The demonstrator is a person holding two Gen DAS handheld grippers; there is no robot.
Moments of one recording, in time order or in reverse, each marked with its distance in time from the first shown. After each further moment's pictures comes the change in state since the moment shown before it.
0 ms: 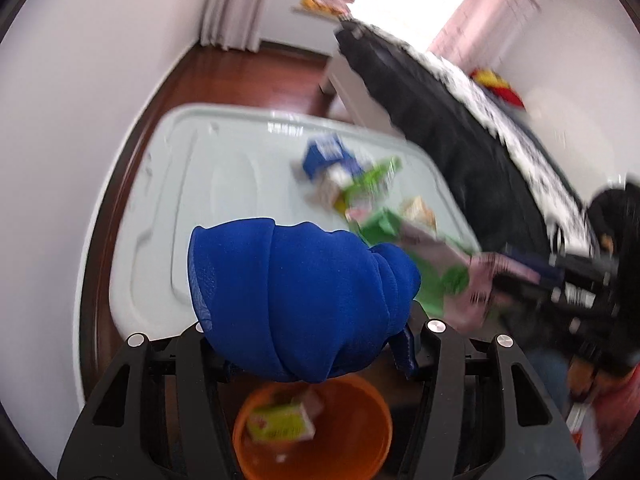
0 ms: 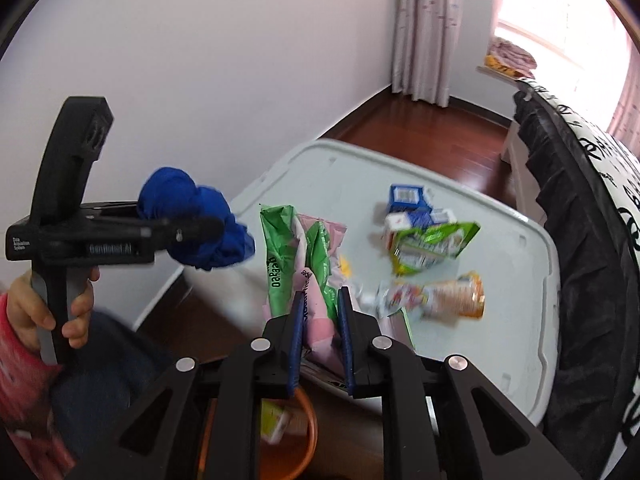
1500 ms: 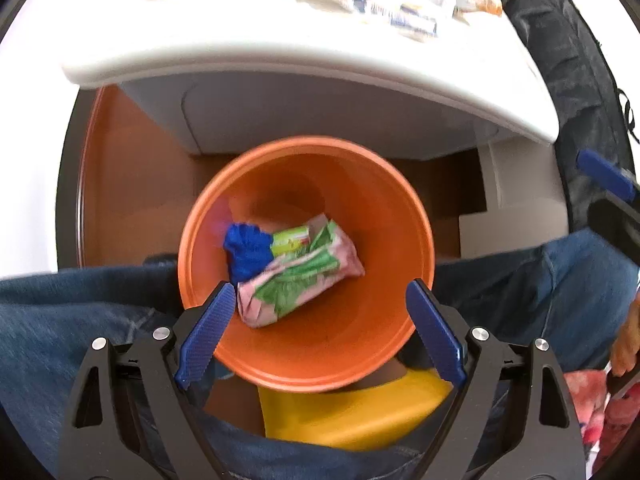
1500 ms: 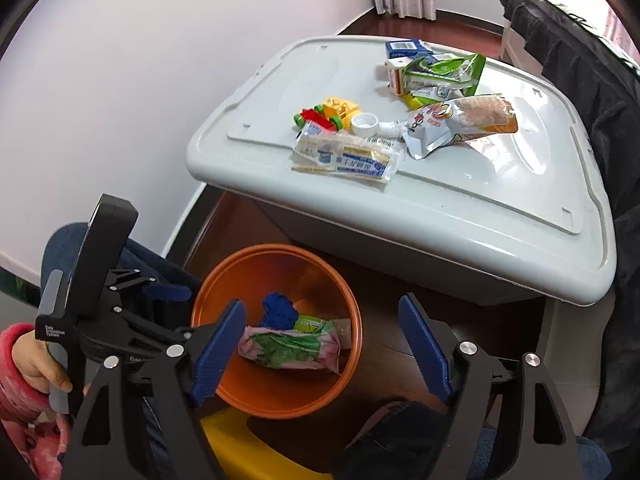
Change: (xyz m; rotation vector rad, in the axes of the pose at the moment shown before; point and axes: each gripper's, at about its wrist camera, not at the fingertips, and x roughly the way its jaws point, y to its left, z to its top) left arm 0.099 -0.011 -0.138 -0.131 0.472 0.094; right arm 0.041 -0.003 -0.113 0.222 0.177 0.081
